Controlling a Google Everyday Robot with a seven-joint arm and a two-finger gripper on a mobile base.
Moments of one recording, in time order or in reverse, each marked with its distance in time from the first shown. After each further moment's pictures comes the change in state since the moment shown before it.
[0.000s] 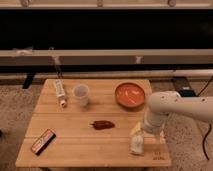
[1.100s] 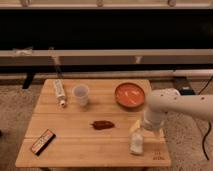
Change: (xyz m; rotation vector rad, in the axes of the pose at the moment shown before) arm -0.018 0.017 -0.014 0.002 -0.053 -0.072
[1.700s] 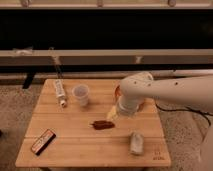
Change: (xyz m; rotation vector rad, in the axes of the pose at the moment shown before) arm -0.037 0.146 -0.050 -0.038 -0.145 -0.273
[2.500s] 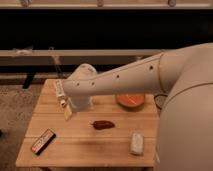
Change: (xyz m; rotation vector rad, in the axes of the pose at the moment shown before) arm -0.018 0.203 0.002 0.035 -0.115 -0.473
